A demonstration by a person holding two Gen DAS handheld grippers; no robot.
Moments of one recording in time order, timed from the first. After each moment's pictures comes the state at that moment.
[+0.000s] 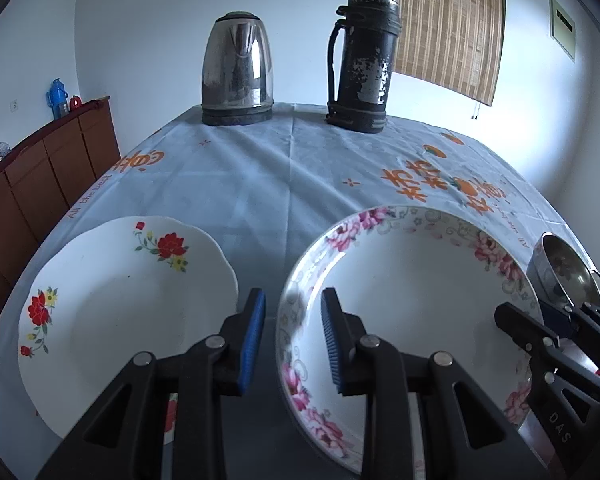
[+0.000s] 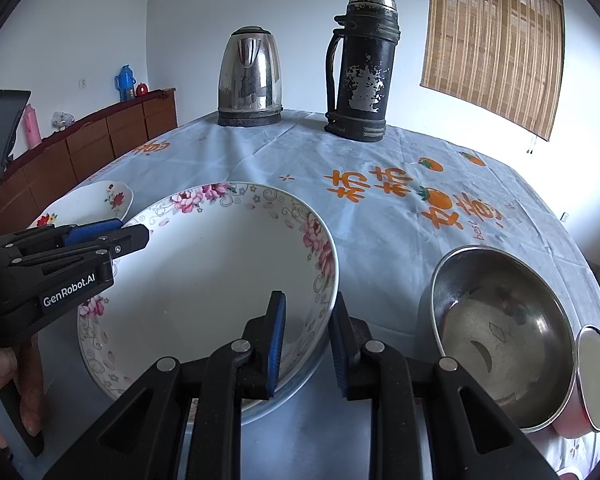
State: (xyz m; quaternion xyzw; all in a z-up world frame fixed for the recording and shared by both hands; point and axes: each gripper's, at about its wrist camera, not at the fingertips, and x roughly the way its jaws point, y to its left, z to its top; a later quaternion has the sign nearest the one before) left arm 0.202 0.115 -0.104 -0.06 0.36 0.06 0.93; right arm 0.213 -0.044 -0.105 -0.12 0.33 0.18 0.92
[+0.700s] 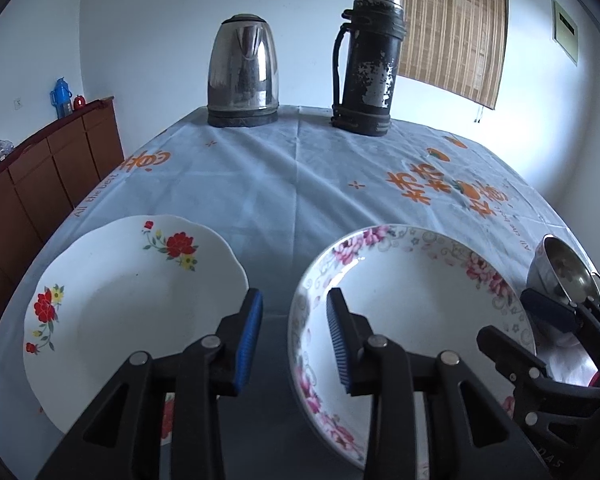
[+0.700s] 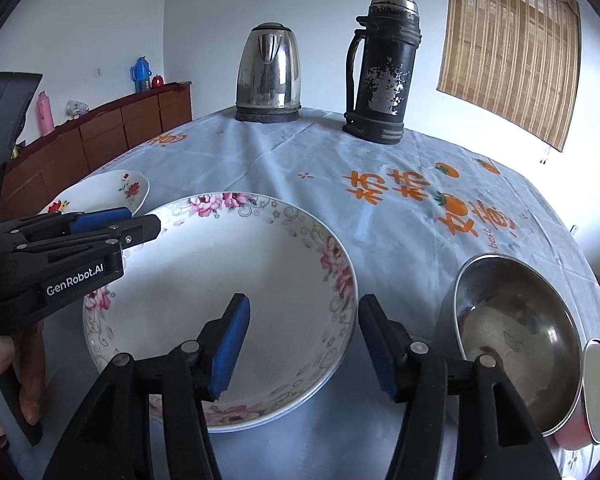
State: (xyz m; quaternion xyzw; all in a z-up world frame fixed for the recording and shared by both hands) left arm 0.198 0.121 -0.103 -0.07 0.35 0.07 0.93; right arm 0.210 -0.035 -0.106 -0.13 0.33 0.20 0.91
